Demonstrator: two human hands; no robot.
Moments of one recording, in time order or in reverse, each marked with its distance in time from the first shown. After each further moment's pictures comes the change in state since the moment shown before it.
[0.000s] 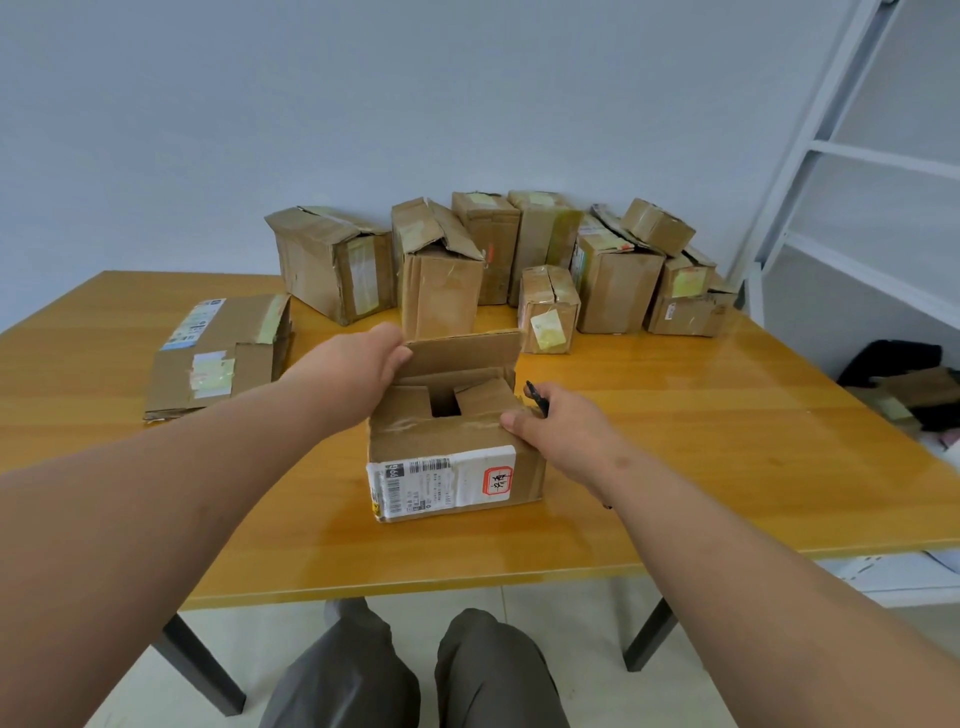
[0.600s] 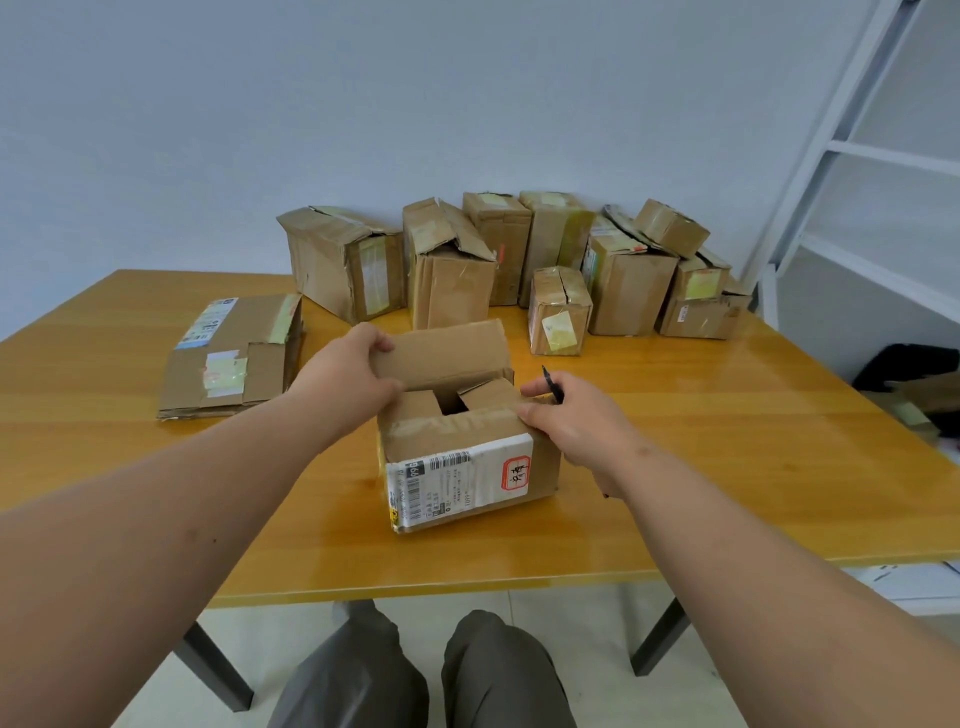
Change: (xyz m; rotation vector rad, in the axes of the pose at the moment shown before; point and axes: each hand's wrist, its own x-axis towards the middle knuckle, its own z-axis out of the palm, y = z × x) left_hand -0.001 -0.017 0.013 -0.407 0.059 -0.225; right_hand 0.012 -0.002 0.000 0.125 0.008 0.021
